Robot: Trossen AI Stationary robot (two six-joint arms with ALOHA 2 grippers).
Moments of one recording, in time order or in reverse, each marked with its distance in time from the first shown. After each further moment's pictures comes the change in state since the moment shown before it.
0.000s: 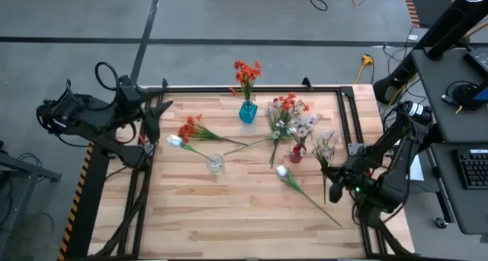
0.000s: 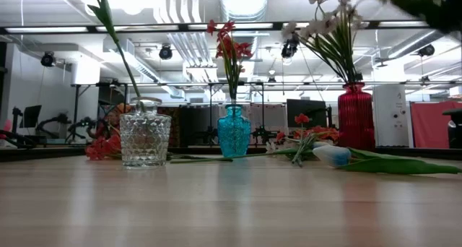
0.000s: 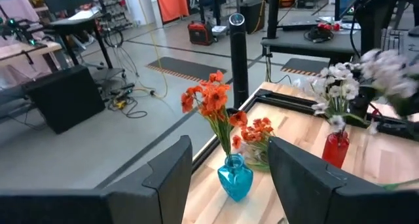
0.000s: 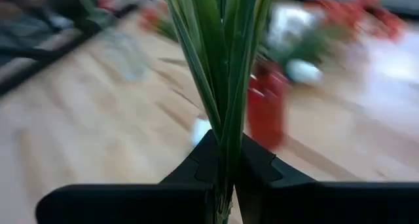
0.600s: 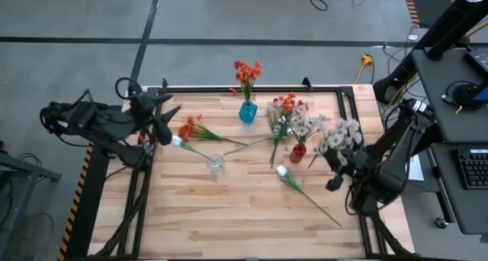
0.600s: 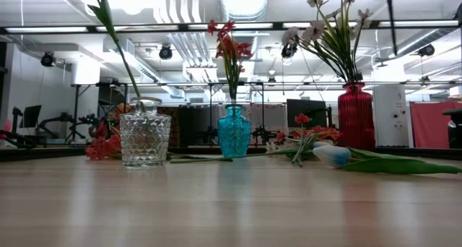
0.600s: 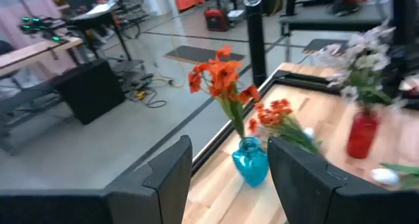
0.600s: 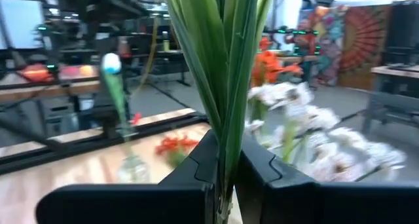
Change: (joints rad) left arm 0.000 0.029 -0.120 0.020 -0.063 -0.034; right arm -0.150 -0.069 0.078 -0.065 0.529 -0.413
